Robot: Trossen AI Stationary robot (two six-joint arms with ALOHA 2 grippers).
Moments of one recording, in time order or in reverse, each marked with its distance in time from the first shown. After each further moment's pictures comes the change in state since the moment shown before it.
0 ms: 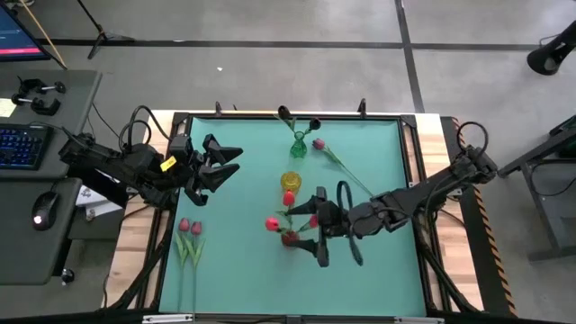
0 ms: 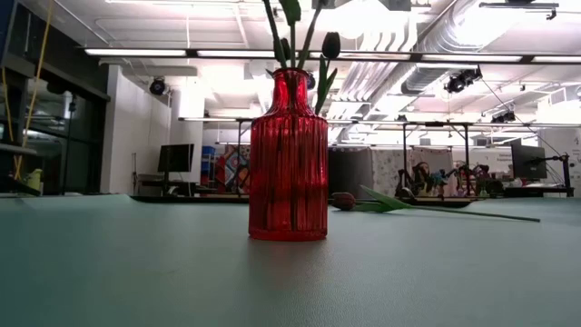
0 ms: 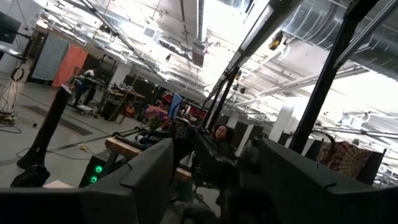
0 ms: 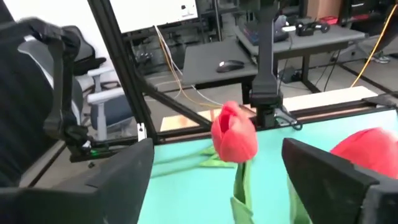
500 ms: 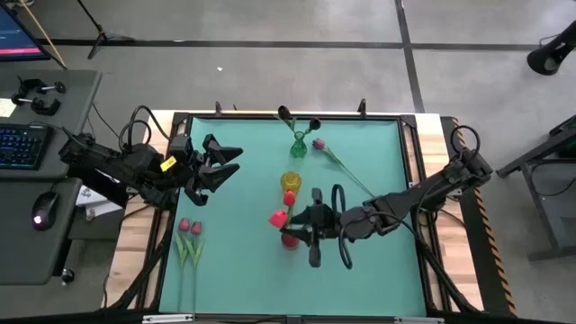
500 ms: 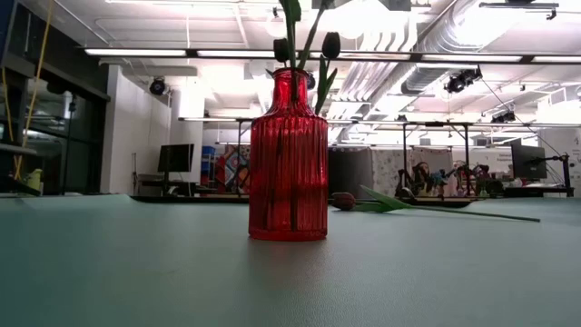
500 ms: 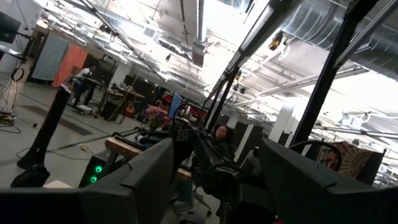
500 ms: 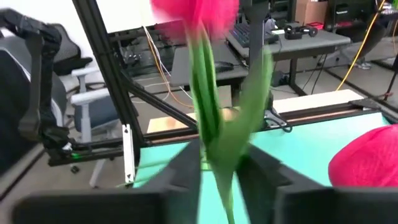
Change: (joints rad) left arm 0.000 0.000 0.000 0.000 0.000 0.000; right arm -0.008 0.061 0.000 0.060 0.047 -0.025
